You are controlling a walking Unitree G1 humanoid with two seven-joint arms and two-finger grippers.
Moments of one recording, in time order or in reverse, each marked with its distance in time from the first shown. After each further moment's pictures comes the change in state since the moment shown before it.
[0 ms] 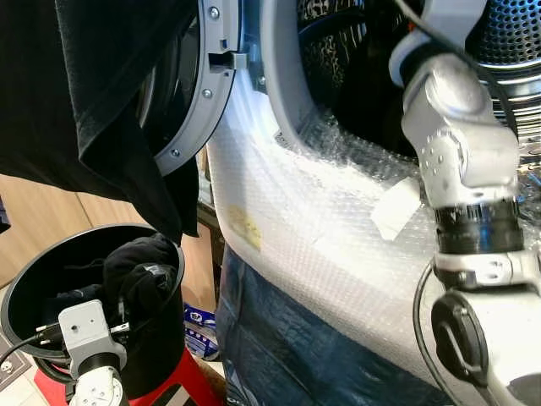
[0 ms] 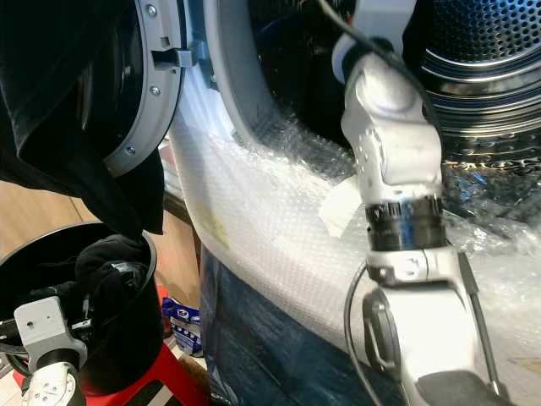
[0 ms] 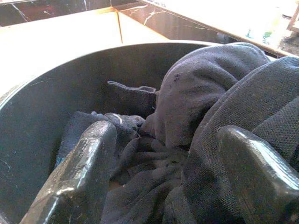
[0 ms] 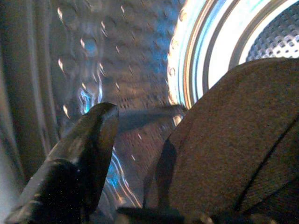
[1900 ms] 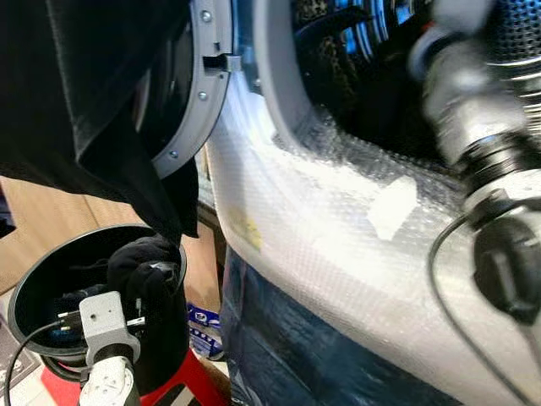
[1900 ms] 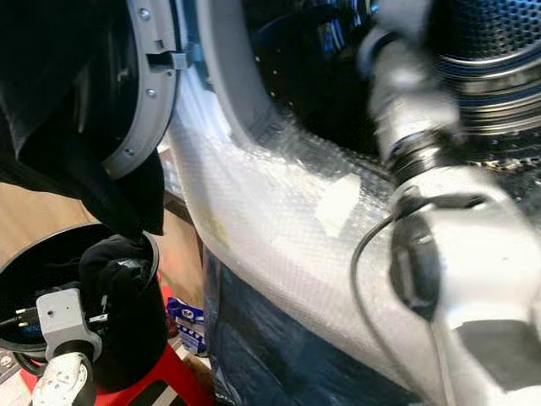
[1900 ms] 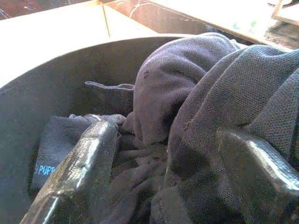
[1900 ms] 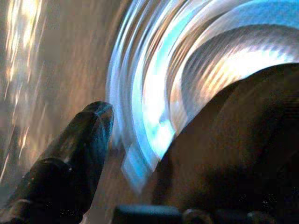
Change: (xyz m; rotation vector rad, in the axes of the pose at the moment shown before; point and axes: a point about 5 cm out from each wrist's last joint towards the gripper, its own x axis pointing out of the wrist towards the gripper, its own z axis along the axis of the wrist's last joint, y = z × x) left arm 0.008 -0.014 0.000 0.010 0.038 -0.073; right arm 0.046 -0.062 0.070 0.010 -0.197 -0.278
